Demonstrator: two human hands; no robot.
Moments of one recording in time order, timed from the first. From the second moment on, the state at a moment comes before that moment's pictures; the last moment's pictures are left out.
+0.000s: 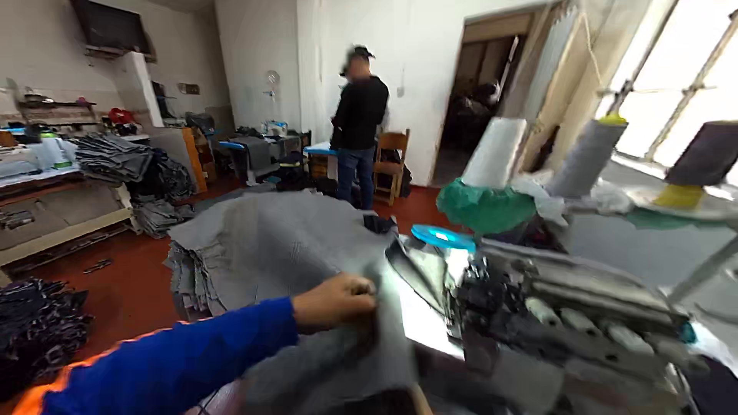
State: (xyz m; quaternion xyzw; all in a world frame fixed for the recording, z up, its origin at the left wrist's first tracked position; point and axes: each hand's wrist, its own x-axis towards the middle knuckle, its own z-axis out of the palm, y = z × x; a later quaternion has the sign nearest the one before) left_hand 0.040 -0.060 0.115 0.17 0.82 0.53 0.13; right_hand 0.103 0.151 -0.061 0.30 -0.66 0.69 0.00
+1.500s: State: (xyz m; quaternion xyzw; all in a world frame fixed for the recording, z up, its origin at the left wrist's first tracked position) left_hand -0.020 0.004 -0.010 0.35 0.86 0.18 -0.33; right_hand -0.040 0.485 0.013 -0.16 -0.98 0.11 -0.04
